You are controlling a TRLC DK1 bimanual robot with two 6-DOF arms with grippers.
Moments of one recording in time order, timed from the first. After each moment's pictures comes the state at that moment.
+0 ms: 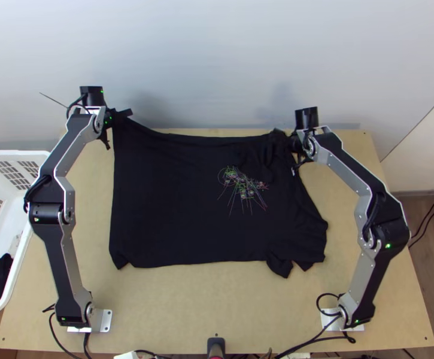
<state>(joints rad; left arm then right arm) 0.02 2.23 2.04 -0.42 -0.15 -0.28 0.26 2.00 1.64 -0.48 0.02 0.54</state>
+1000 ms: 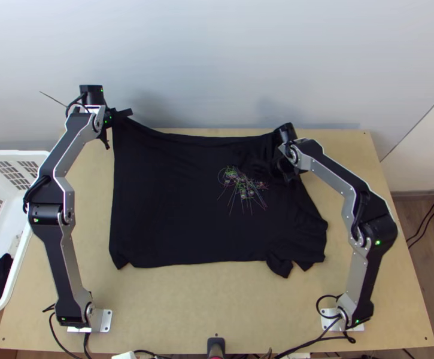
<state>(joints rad) 0.02 2.22 2.05 -0.44 -0.15 -0.27 0.34 2.06 1.63 -0.73 -0.21 0.59</state>
